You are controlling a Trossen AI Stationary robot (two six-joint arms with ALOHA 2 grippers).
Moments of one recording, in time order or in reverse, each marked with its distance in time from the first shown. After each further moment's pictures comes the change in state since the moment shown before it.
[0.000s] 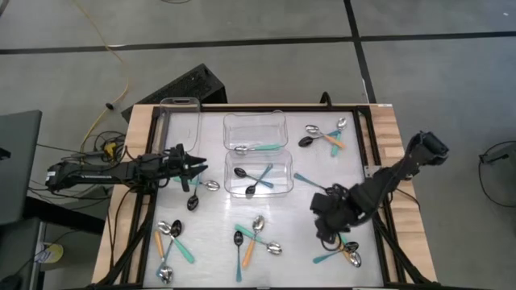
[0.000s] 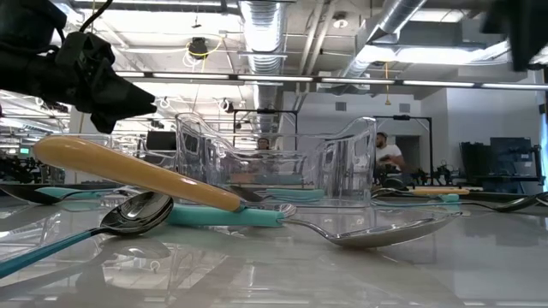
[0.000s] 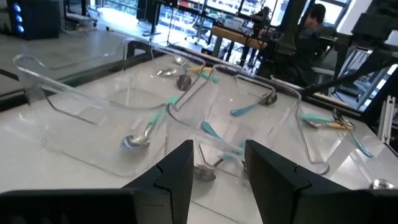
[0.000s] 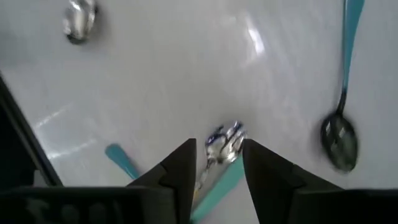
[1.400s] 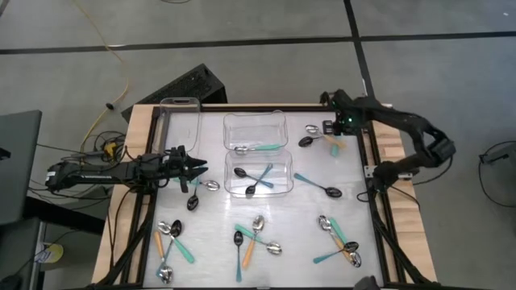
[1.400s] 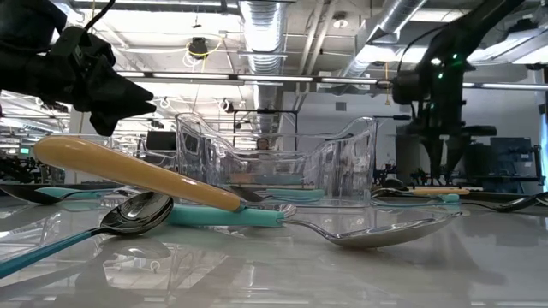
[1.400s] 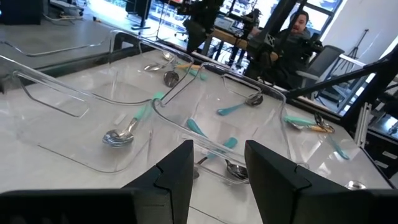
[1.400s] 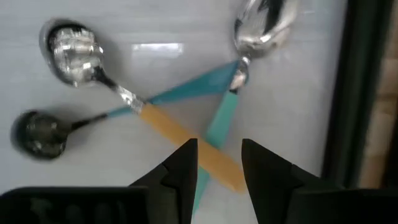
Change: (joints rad) left arm 0.000 0.000 0.000 0.010 0.049 -0.061; right arm -1.551 -0.086 -0.372 0.282 -0.100 -0.432
